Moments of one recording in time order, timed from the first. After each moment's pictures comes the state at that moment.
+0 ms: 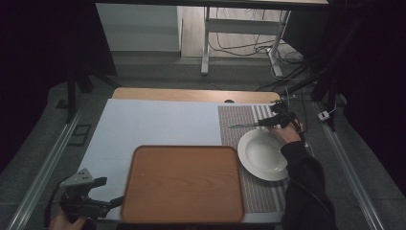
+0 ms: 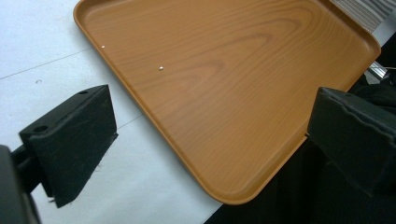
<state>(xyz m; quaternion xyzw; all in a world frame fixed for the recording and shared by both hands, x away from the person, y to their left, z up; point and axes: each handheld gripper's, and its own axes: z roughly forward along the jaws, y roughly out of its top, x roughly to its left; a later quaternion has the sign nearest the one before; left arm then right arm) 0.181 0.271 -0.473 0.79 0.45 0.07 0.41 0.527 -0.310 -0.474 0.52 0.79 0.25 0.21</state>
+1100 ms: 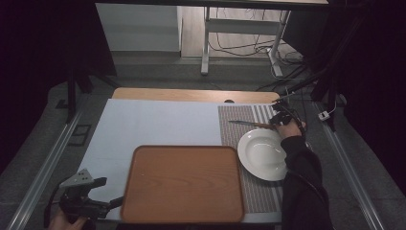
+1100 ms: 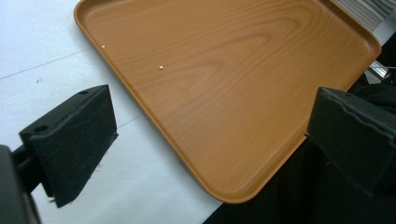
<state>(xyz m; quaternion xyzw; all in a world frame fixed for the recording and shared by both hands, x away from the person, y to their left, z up) 0.179 0.271 -0.472 0.79 0.45 0.07 0.41 0.558 -0.332 -0.492 0.53 0.81 0.19 0.16</state>
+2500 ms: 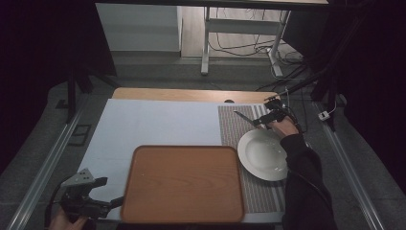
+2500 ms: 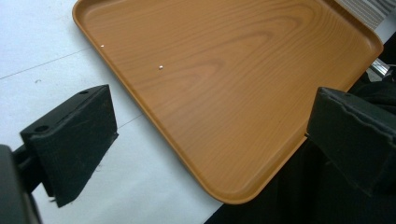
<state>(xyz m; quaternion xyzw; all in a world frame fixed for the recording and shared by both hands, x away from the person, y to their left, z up) 0.181 0.270 -0.473 0.79 0.45 0.07 0.41 0.553 -0.299 -0.483 0.48 0.84 0.22 0.14</state>
